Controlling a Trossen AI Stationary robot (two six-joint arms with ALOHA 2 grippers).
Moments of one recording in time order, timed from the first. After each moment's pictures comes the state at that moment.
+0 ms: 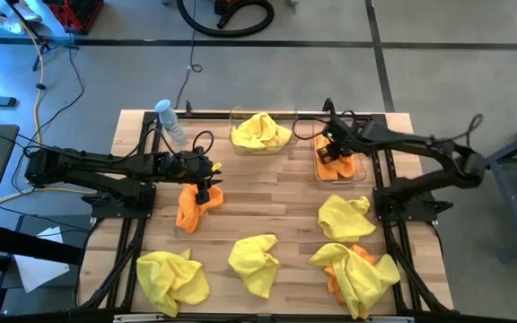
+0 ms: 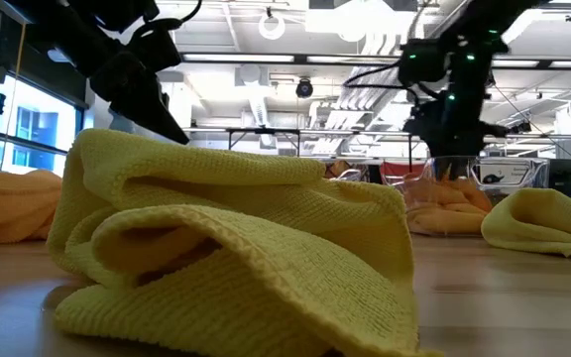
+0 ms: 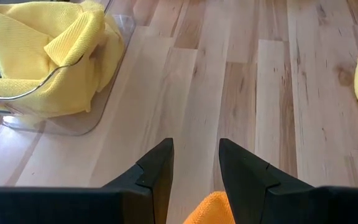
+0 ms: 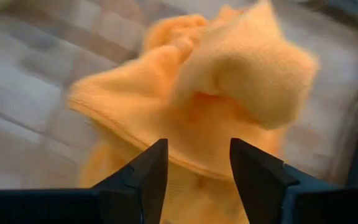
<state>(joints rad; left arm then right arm) 0.11 1.03 0.55 -0.21 -0.14 0.03 -0.54 1.29 0.84 -0.79 0.27 0.56</state>
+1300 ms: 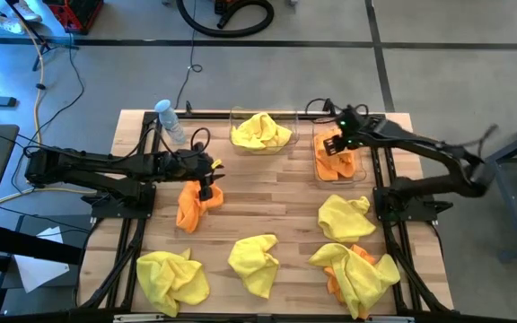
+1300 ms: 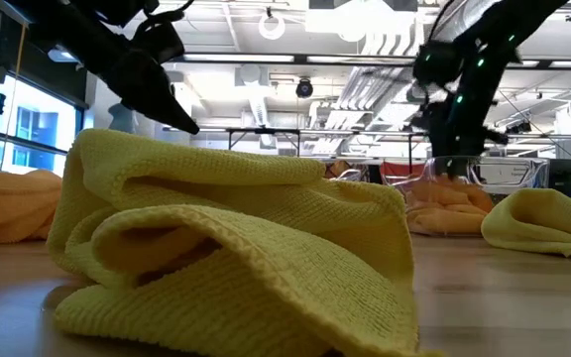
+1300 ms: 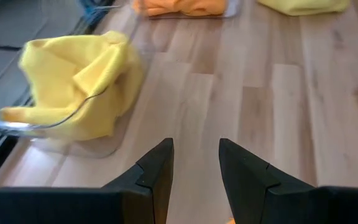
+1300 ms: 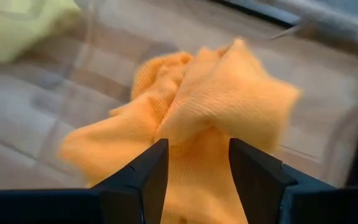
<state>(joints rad) 0.11 1.03 0.55 -0.13 -0.22 0.05 -0.70 1.19 0.78 -0.68 0.18 0.43</state>
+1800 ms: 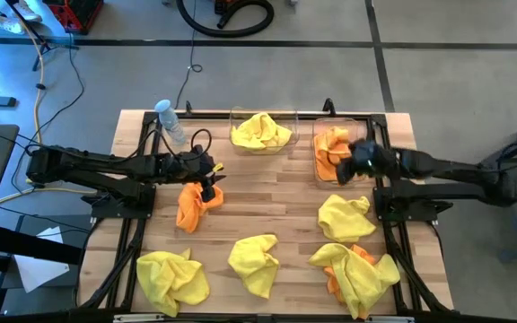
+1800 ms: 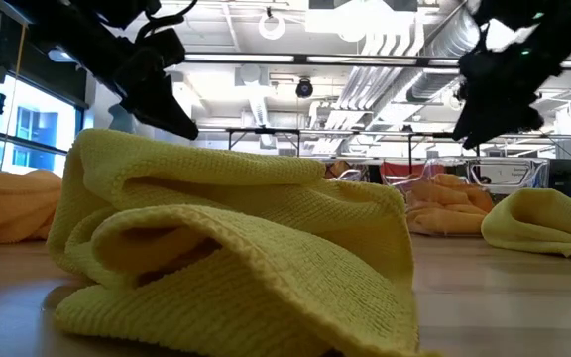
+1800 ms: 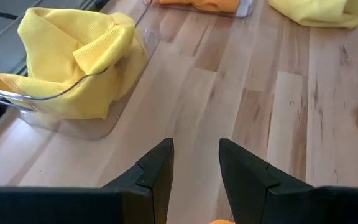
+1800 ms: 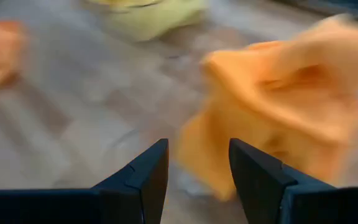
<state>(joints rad) 0.08 1.05 0.55 -0.13 -0.24 -0.10 -0.24 0.70 0.56 -0.67 0.25 0.64</state>
